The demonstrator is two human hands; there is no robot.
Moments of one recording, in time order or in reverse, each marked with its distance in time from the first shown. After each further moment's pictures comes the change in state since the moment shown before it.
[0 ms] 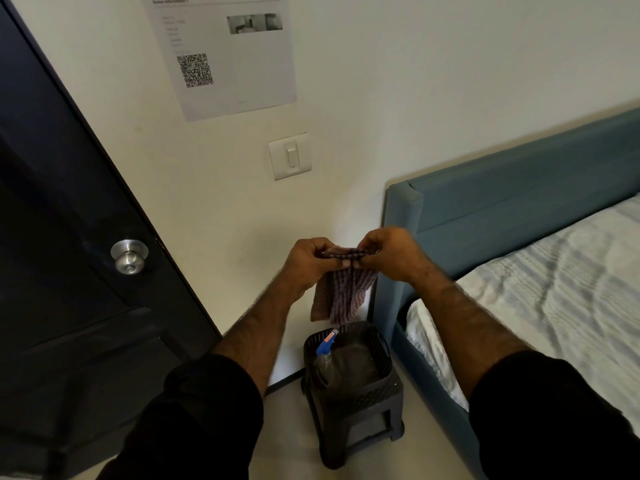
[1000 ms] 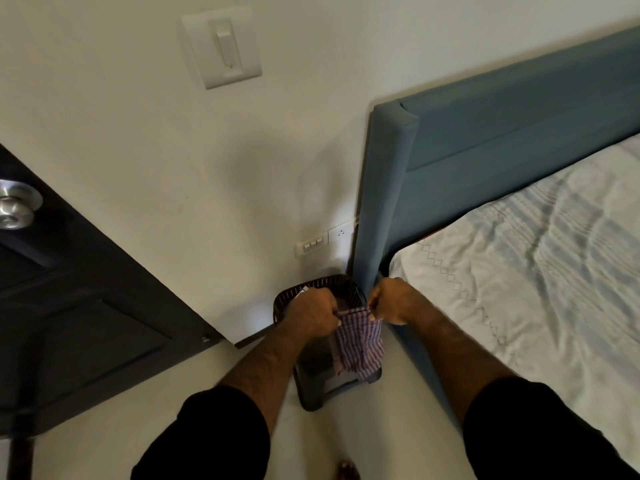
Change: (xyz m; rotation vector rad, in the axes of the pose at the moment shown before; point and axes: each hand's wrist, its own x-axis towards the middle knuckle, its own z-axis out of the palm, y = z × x) left_hand -0.018 -0.191 0.127 0.914 -0.428 -0.309; right_hand -0.029 0.208 0.129 -0.355 -0.493 0.259
